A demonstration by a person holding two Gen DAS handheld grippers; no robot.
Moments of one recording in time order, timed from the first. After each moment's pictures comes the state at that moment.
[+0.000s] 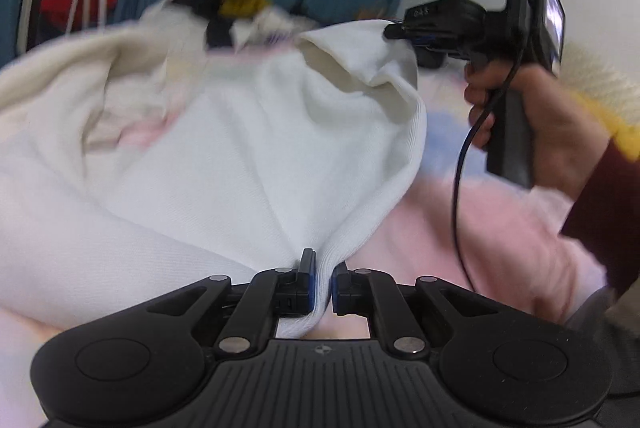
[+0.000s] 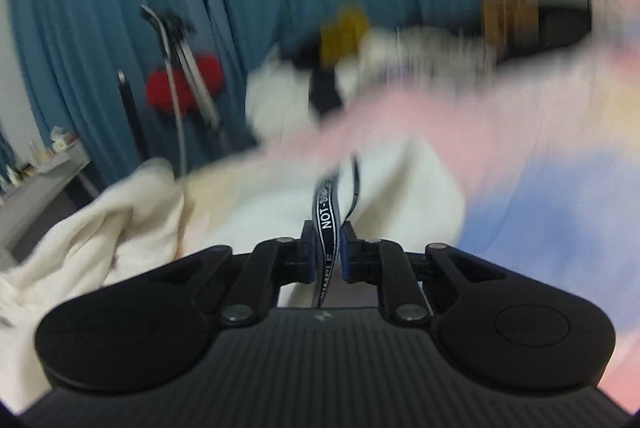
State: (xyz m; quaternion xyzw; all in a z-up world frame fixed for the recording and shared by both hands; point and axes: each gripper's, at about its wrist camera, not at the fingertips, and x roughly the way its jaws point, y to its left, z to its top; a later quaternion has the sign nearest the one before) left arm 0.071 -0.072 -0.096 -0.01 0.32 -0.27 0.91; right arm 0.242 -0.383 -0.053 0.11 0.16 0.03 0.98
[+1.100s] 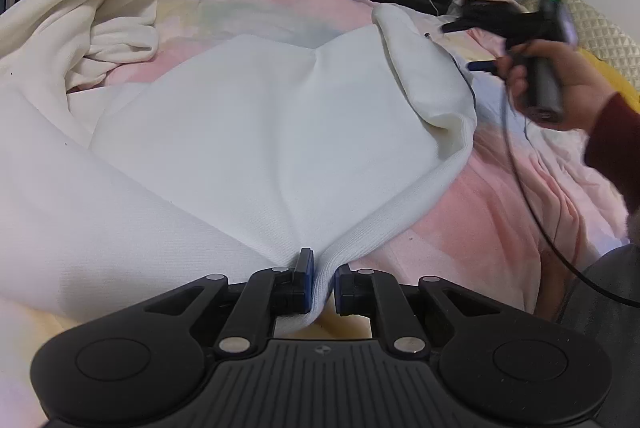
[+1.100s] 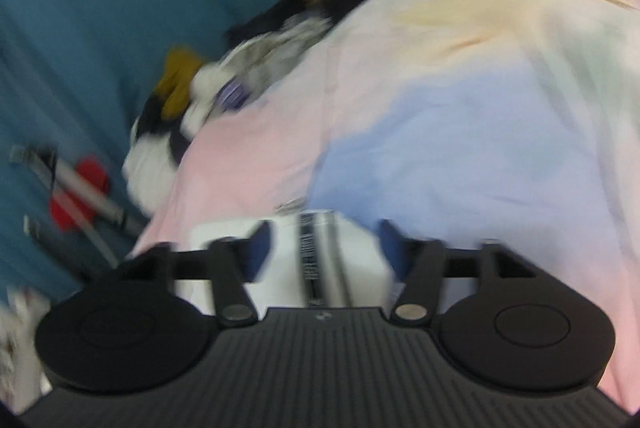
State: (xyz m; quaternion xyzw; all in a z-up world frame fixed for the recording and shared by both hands) left arm 0.087 -0.080 -0.122 0.01 0.42 -0.26 0.87; right arm 0.273 -0.545 -0.102 0.33 0.28 -0.12 0.89
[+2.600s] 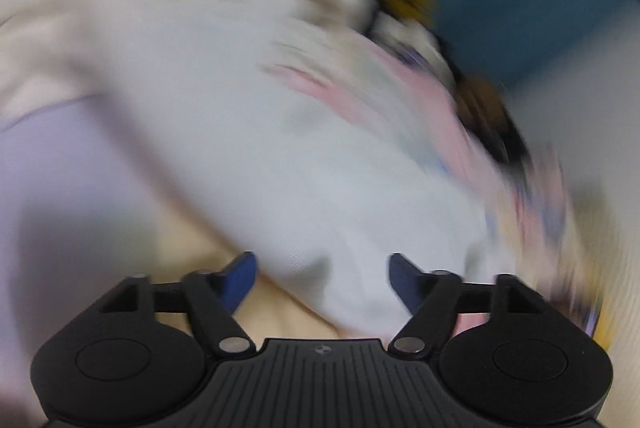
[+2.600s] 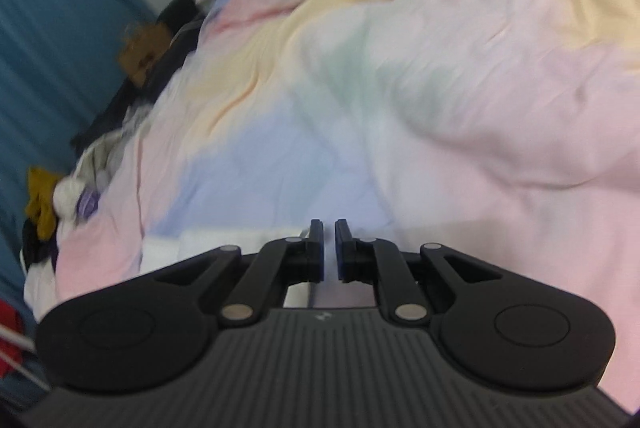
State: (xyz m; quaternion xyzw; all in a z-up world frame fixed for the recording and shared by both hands) left arm 0.055 0.079 -0.083 -0.35 0.43 -0.08 0.83; right arm 0.152 -0.616 -0.125 0.43 0.21 -0.39 0.79
